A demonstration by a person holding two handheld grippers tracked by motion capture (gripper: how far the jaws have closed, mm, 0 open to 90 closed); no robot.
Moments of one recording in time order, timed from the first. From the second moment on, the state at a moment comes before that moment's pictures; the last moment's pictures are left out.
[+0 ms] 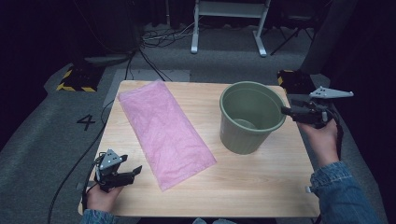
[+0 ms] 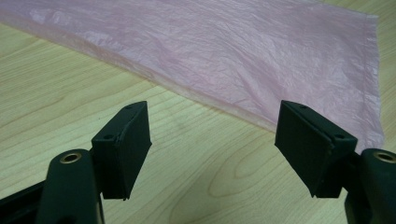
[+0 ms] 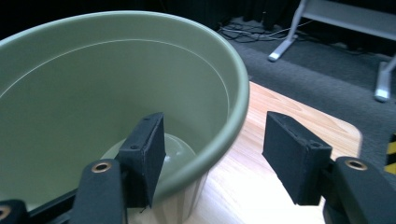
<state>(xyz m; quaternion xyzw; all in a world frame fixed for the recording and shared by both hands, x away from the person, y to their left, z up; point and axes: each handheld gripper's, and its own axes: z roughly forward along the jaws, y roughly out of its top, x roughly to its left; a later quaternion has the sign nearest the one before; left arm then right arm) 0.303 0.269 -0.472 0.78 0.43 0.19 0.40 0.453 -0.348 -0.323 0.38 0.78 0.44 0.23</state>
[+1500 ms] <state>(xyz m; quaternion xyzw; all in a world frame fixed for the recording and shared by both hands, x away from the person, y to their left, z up) 0.318 0.252 -0.470 0.79 0.41 0.19 0.40 0.365 -0.309 -0.343 0.32 0.83 0.42 0.17</state>
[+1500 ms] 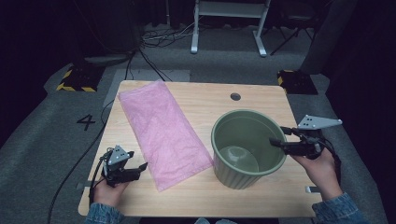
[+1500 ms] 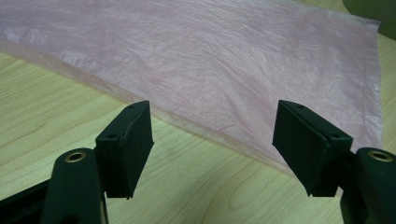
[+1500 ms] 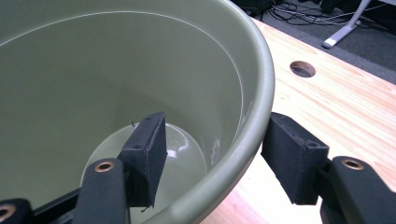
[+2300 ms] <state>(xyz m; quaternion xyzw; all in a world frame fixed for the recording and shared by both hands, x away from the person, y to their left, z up) 0.317 0.250 -0.471 0.80 0.41 0.19 0.40 0.322 -0.251 -0.339 0.26 0.84 0.46 0.15</state>
